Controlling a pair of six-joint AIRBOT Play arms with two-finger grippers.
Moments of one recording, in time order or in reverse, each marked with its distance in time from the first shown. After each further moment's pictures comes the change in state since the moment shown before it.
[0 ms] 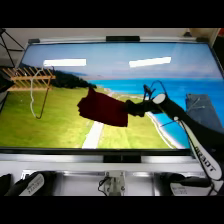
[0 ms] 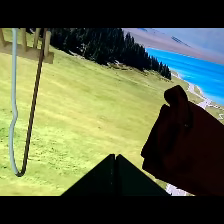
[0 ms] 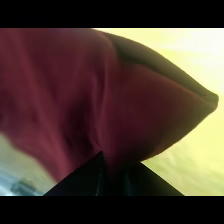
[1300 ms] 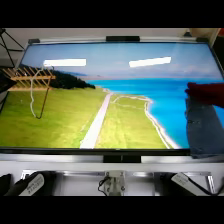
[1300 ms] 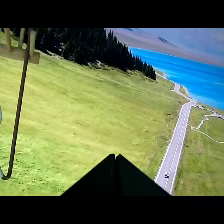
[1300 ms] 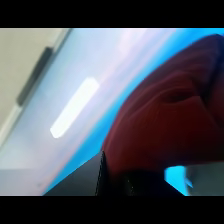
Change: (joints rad) left arm -0.012 -0.004 0.000 -0.036 0.000 -0.005; right arm -1.226 0.310 0.345 -0.076 0.415 -0.002
